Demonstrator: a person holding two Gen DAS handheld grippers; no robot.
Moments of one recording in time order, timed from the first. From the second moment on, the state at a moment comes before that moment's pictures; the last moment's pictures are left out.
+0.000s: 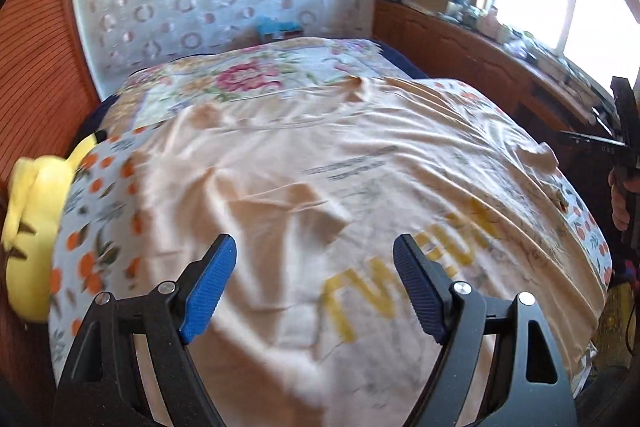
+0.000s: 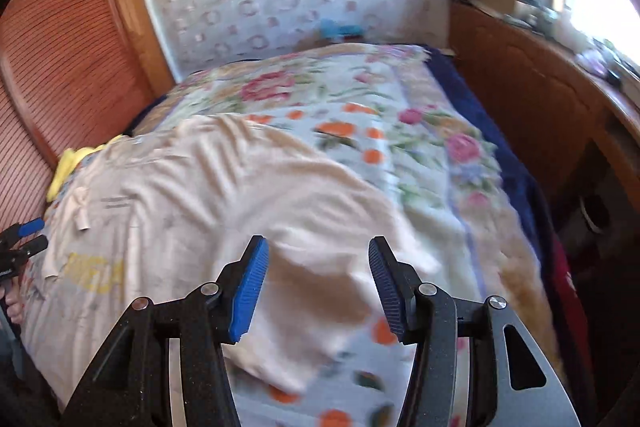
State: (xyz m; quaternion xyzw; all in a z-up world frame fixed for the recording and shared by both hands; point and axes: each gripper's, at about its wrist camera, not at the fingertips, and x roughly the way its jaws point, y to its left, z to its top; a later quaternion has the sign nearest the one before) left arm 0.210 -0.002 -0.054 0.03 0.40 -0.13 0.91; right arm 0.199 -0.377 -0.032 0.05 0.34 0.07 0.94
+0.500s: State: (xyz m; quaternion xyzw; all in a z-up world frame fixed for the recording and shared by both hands) left arm 0.230 -0.083 -0.086 0.08 0.44 -0.20 0.87; right arm 0.199 -0.400 -0.053 0.10 0.37 0.08 0.92
